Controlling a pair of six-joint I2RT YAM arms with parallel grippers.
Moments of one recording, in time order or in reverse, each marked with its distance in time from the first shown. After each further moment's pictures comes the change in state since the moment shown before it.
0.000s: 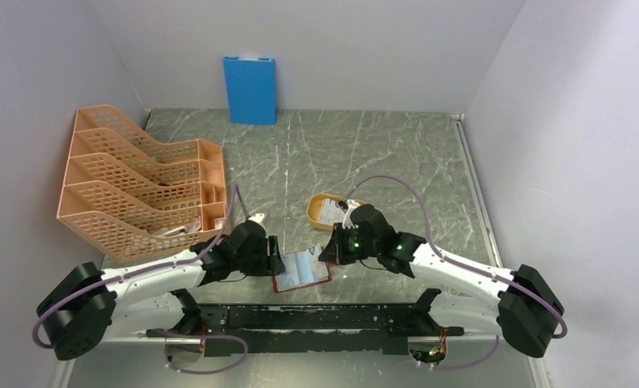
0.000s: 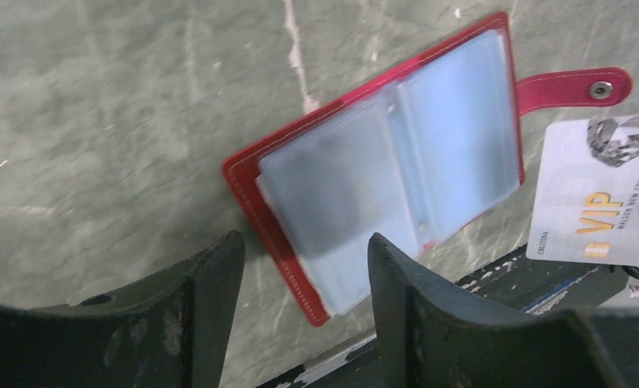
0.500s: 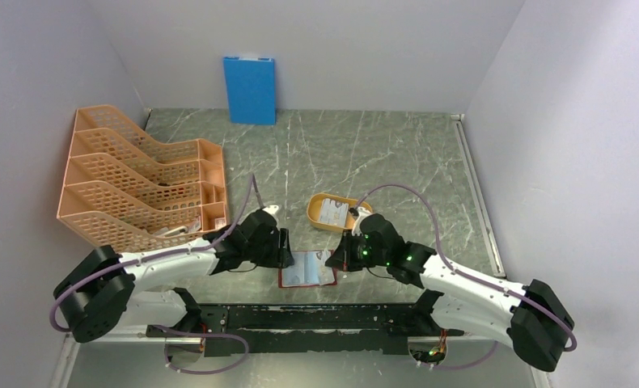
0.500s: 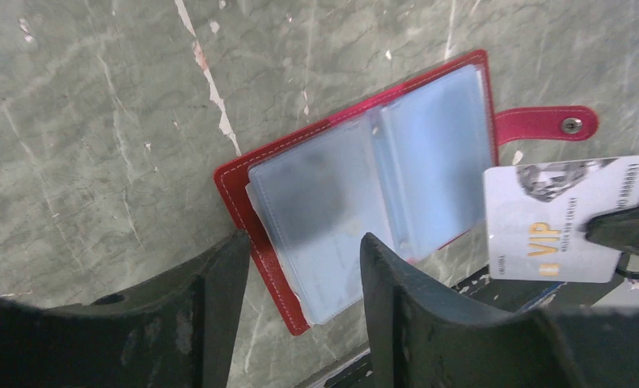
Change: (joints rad) left arm 0.000 0.174 0.114 0.082 0.051 0.100; right arm 0.001 -0.149 -0.121 -0.009 0.043 0.054
